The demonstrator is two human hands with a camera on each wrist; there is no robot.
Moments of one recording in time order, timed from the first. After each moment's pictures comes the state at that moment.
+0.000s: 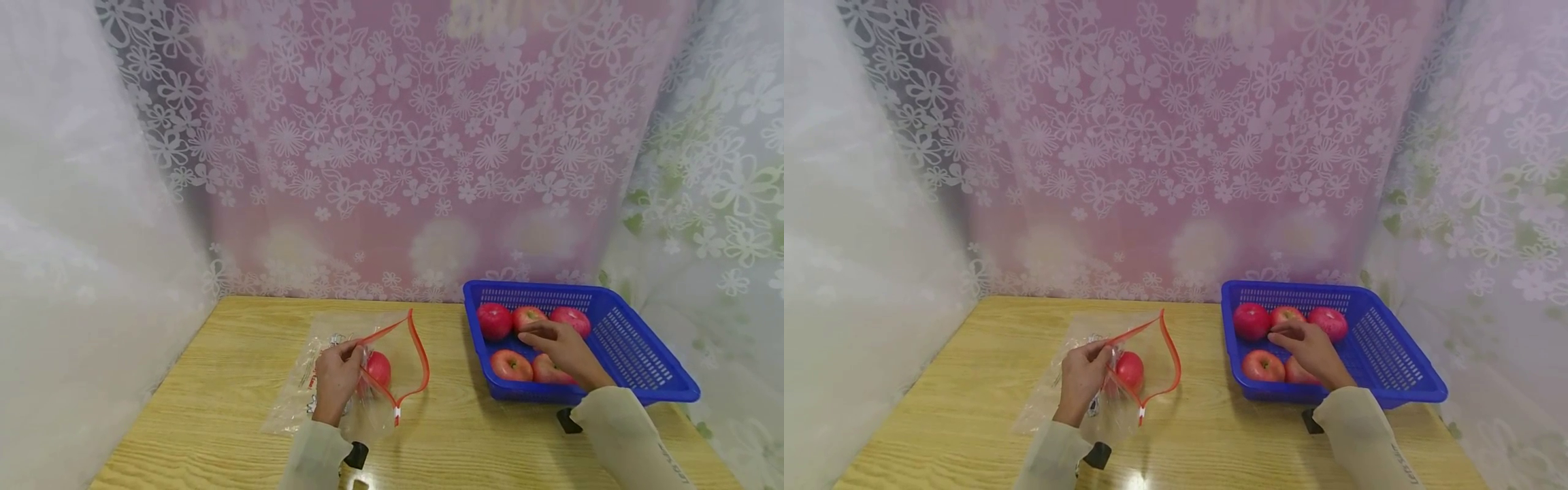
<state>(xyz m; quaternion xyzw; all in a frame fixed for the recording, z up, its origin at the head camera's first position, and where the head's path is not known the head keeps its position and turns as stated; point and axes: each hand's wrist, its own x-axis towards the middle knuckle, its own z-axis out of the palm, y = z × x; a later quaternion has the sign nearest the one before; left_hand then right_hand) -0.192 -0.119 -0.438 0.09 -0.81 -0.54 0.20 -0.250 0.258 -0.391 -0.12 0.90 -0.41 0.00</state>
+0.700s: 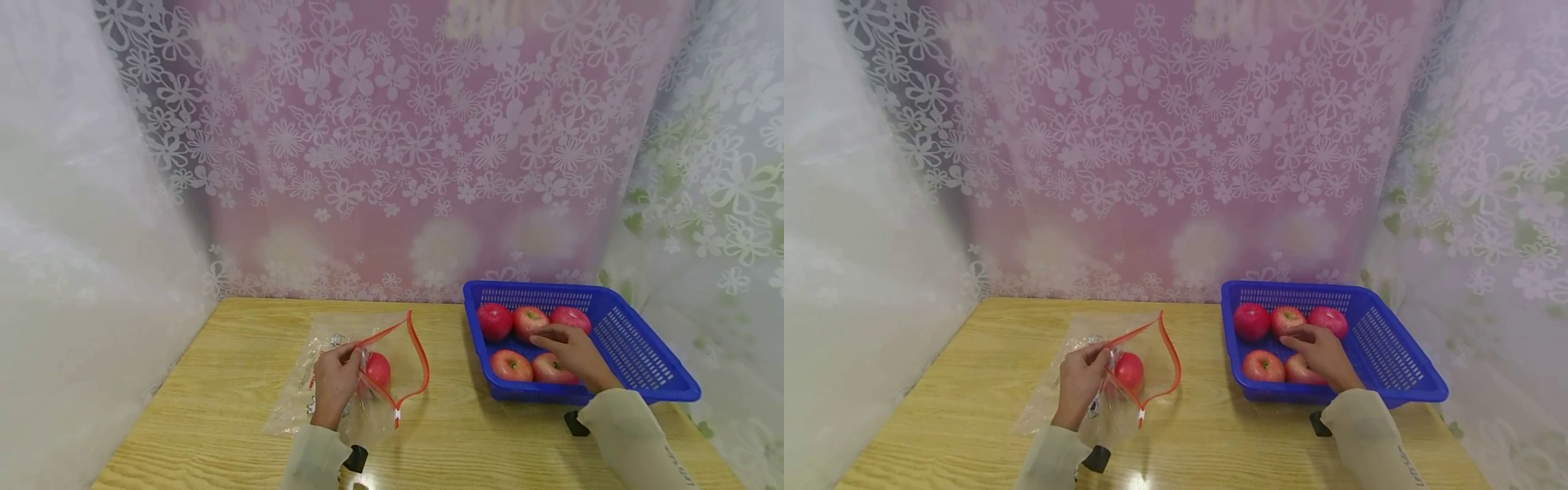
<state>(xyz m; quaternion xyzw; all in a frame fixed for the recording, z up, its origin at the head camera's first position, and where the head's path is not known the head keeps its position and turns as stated) -0.188 -0.118 -0.438 0.10 -0.81 -0.54 0.22 -0.253 0.276 -0.403 -0.09 0.90 -0.43 0.00</state>
